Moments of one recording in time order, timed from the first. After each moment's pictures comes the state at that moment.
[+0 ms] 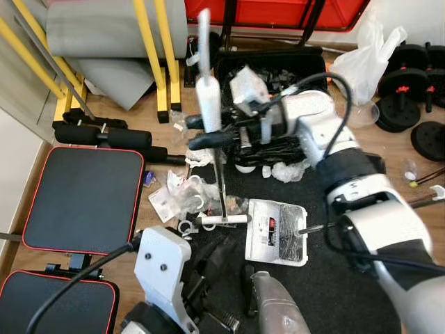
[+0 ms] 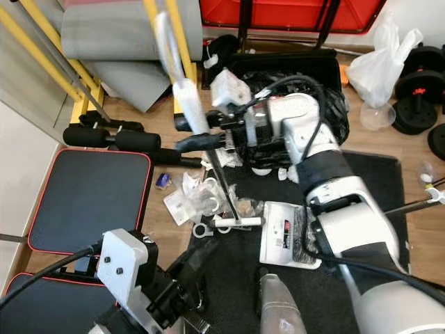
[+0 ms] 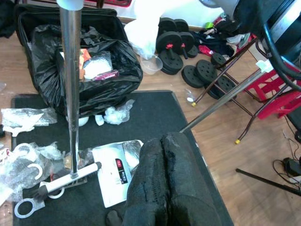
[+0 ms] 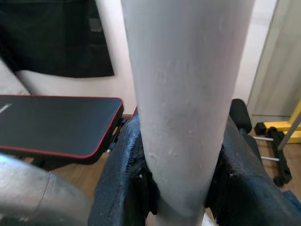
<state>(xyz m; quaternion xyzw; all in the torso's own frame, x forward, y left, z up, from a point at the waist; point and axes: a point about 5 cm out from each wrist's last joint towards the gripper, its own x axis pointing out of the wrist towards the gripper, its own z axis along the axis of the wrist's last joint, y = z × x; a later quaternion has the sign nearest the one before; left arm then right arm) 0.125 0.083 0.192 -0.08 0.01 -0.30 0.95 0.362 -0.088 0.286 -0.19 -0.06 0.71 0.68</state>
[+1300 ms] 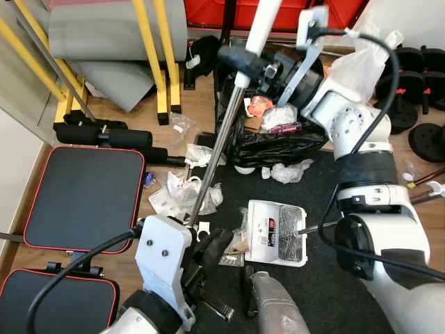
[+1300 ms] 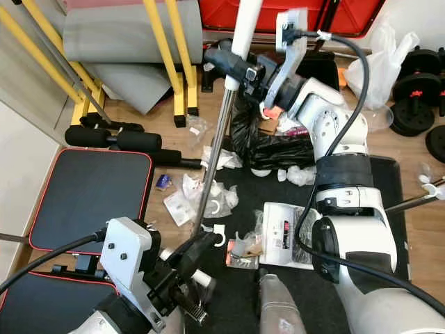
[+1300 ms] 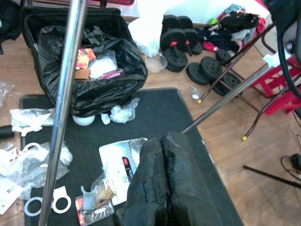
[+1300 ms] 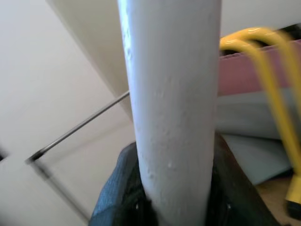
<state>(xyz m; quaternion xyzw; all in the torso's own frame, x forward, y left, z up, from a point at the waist) 0.135 0.086 0.195 -0.07 0.01 -0.30 0.95 0.377 -0.122 0.314 0.19 -0.09 0.43 0.88</state>
